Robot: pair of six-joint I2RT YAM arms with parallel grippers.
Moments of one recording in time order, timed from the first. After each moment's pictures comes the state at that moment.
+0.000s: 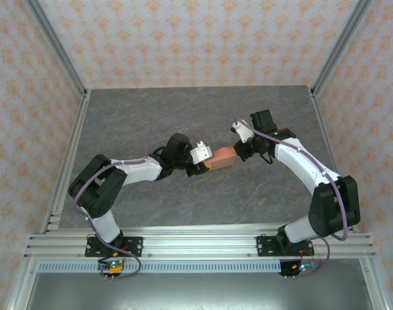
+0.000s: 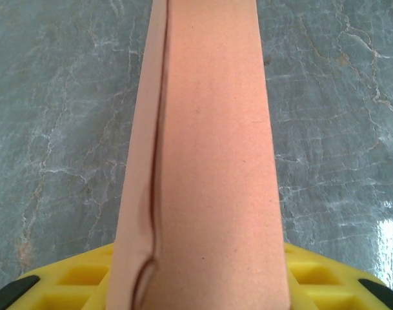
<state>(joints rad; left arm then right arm) -0.60 1.73 0.88 0.19 0.39 0.45 0.33 1.46 1.10 -0.66 -0.29 -0.28</state>
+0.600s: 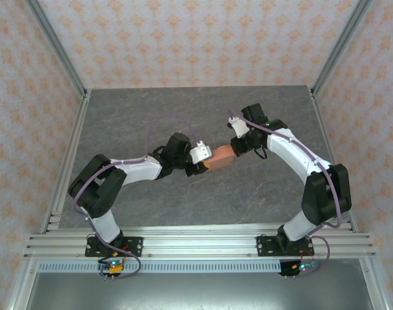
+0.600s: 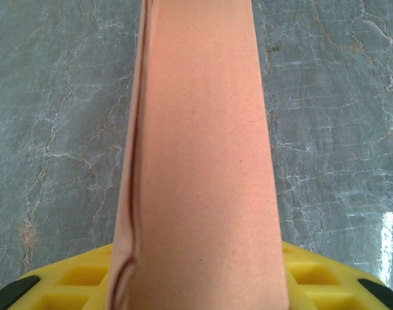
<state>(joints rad) -0.60 1.73 0.89 0.15 0.36 0.45 0.37 1.57 1.24 -0.78 -0.22 -0.14</state>
